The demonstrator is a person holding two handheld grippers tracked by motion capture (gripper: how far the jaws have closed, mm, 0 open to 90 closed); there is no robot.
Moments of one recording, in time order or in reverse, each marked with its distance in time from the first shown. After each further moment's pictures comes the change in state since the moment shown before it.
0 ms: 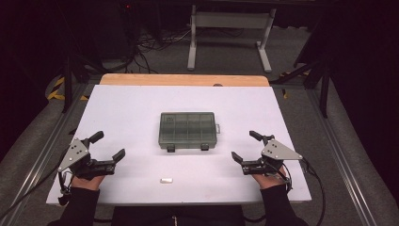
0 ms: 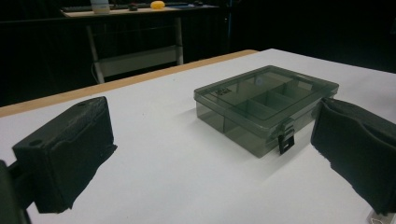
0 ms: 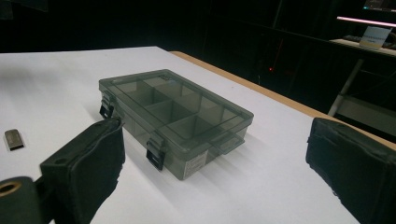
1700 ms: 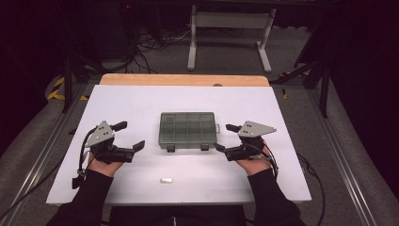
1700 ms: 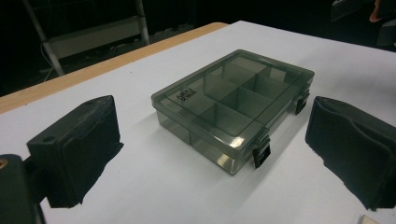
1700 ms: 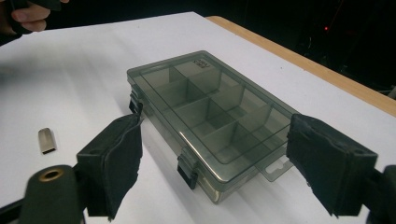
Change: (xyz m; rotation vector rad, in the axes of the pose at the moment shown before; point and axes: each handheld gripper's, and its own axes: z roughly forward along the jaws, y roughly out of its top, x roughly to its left) left arm -0.012 0.036 0.060 0.157 -0.151 0.064; right arm -0.001 0.038 0.059 0.197 0.181 0.019
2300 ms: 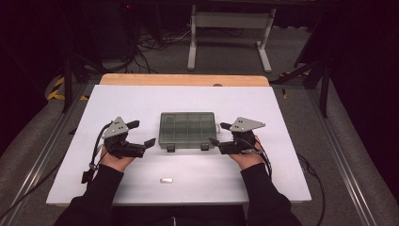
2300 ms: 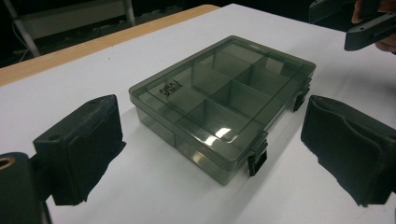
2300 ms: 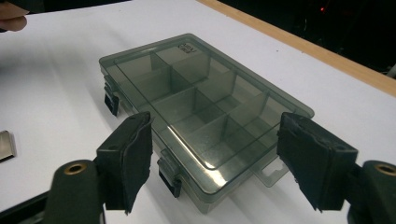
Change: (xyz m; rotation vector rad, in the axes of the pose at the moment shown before) left arm 0.001 0.002 0.036 0.064 -0.046 -0.035; right arm -0.009 -0.004 0.029 0.053 -0.028 0.029
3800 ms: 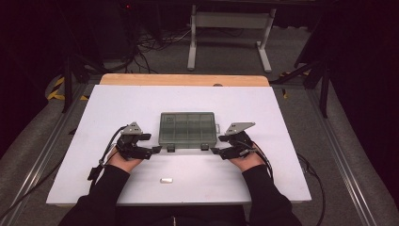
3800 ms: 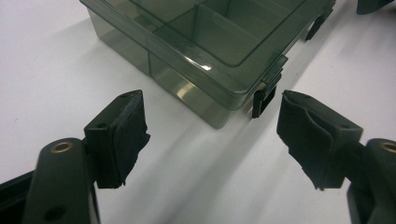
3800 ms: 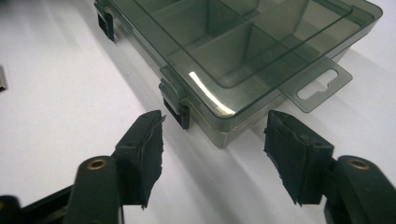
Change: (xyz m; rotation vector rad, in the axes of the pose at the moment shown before) left arm 0.008 -0.026 0.037 0.275 -0.102 -0.085; right arm -0.008 -0.026 0.020 0.250 0.087 0.057
